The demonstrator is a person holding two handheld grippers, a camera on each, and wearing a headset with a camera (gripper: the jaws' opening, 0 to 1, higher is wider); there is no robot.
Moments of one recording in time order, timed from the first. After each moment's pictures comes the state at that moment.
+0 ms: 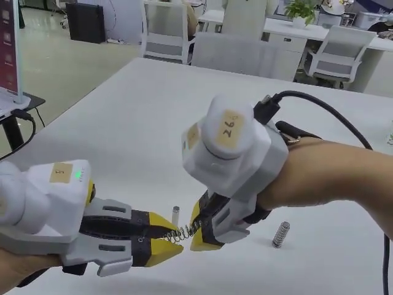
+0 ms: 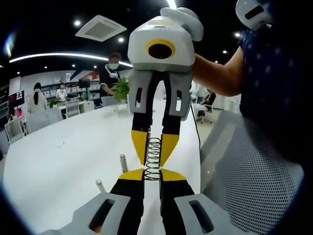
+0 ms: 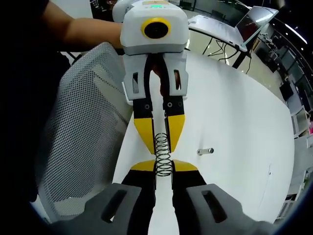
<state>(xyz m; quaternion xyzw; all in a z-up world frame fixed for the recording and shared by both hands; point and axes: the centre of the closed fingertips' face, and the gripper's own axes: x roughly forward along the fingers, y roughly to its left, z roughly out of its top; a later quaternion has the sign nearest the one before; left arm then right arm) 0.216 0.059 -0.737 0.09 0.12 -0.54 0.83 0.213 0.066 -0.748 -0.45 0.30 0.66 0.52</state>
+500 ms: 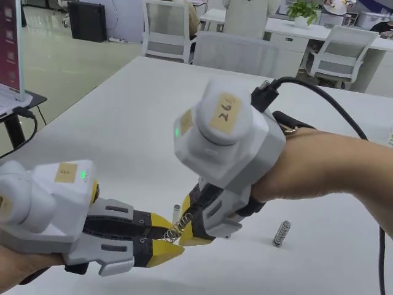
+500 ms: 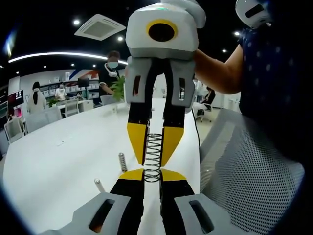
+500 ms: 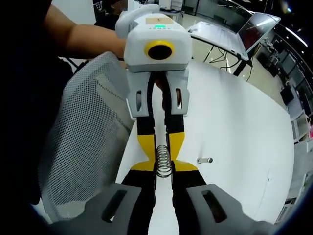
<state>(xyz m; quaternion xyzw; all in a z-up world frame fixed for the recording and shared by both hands) 0.215 0.058 -0.741 0.09 0.12 -0.55 0.82 0.206 0.080 -0.738 -0.45 0.28 0.67 0.52</state>
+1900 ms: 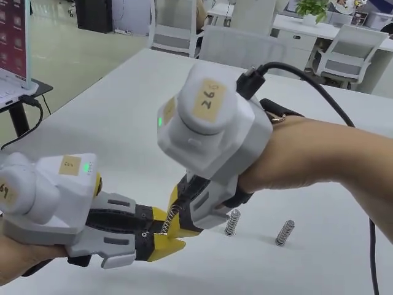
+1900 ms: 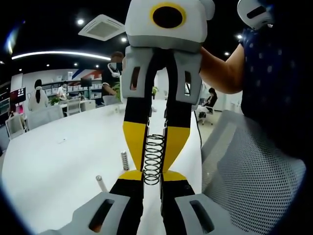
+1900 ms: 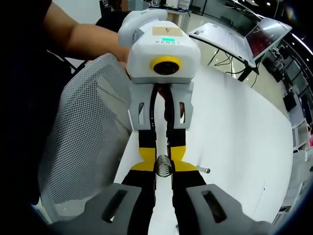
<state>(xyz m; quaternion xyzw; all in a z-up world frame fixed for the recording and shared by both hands) 0.218 0.063 -0.745 0.08 0.12 -0.54 0.83 0.201 0.098 -0.738 -0.47 0.28 0.68 0.49</state>
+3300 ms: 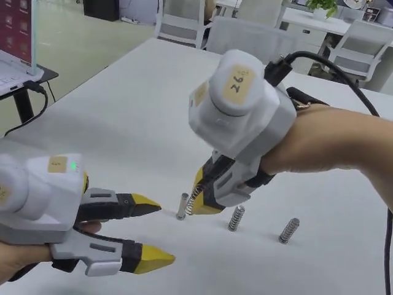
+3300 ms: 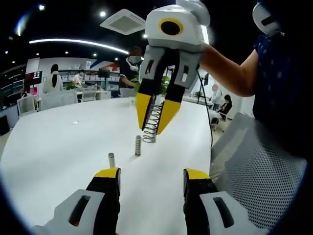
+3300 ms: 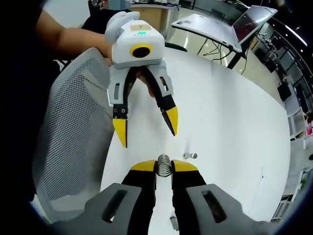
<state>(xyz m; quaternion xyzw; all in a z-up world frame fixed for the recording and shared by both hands) 0.225 0.091 -0.769 0.03 0.16 -0.47 0.87 0.245 0.081 -0.742 -0.47 0.30 0.65 0.52</state>
